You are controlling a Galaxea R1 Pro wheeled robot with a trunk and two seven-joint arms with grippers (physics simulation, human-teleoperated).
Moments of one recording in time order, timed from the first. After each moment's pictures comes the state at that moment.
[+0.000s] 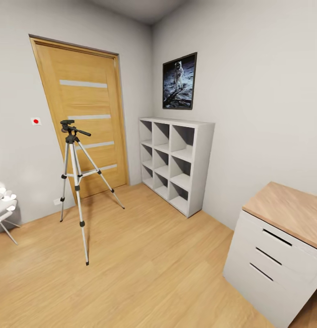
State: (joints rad) left arm 0.00 0.00 0.05 -0.03 0.38 -0.06 0.00; right arm 0.00 -0.01 -0.01 0.00 0.05 -0.02 0.00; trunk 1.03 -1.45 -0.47
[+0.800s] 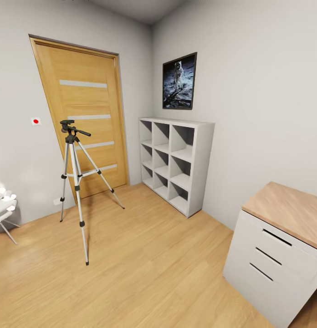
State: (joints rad) left arm 0.00 0.14 0.06 -0.28 0.38 0.17 0.00; right arm -0.03 -0.01 0.00 -0.11 0.06 0.05 0.00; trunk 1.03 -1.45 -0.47
